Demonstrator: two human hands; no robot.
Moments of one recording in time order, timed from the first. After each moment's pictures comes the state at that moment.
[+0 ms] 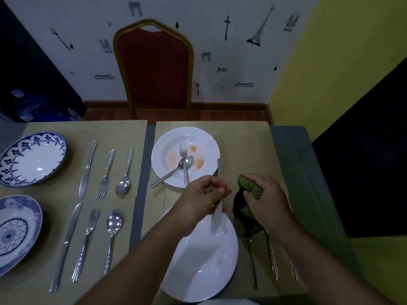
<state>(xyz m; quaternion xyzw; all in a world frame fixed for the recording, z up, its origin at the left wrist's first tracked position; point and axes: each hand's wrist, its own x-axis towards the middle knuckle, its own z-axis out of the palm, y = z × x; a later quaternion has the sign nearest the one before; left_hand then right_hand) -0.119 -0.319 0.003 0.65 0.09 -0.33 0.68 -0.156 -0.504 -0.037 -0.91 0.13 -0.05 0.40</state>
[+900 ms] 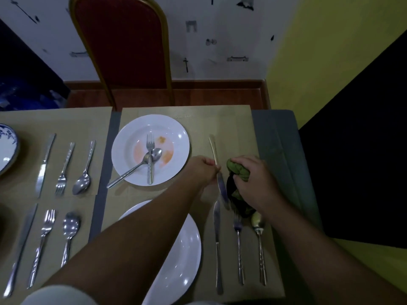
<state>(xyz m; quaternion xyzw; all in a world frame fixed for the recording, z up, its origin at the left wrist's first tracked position) -0.040 -0.454 -0.079 0.76 0.21 -0.31 0.53 -0.112 -0.595 -0.072 -0.91 0.10 0.01 0.39</state>
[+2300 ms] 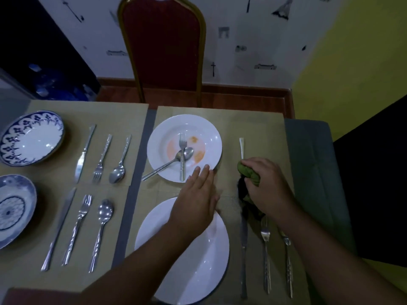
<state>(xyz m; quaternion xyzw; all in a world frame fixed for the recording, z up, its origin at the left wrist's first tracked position) -0.115 -0.341 -0.088 0.96 -0.20 -0.04 0.17 -0.100 -0.548 -0.067 -0.93 0.02 0.01 0.36</state>
